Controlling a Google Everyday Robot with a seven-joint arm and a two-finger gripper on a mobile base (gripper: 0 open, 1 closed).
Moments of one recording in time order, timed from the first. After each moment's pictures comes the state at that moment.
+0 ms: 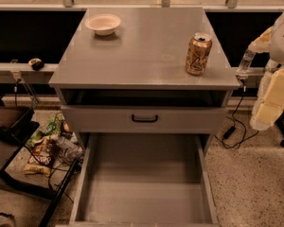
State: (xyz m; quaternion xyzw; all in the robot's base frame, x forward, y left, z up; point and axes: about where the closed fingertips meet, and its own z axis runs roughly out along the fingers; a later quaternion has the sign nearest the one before) arm 0.438 -0.217 0.976 -0.60 0.78 -0.03 0.16
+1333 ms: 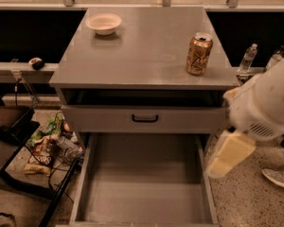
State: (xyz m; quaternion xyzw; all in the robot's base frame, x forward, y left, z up) arm 0.405 -0.176 0.882 -0.55 0.81 -0.02 0.19
